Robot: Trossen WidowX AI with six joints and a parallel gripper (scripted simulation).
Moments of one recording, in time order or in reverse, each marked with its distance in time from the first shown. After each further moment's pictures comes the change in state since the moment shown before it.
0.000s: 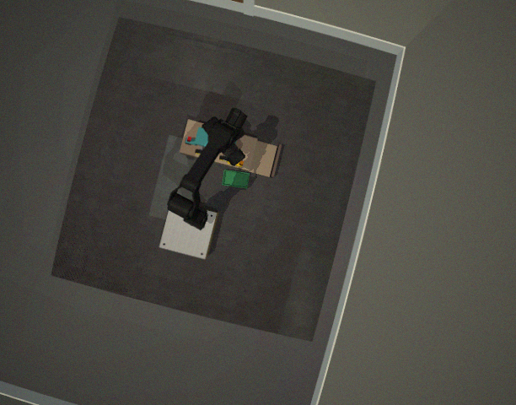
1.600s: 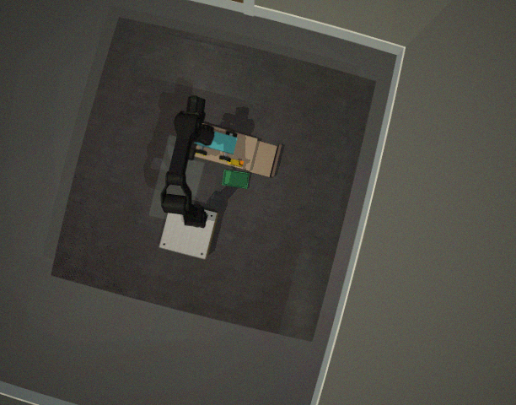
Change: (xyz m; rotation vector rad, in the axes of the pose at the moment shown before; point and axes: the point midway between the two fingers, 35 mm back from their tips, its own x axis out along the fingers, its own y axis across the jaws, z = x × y) arm 0.021 0.098 -0.085 0.926 0.158 -0.034
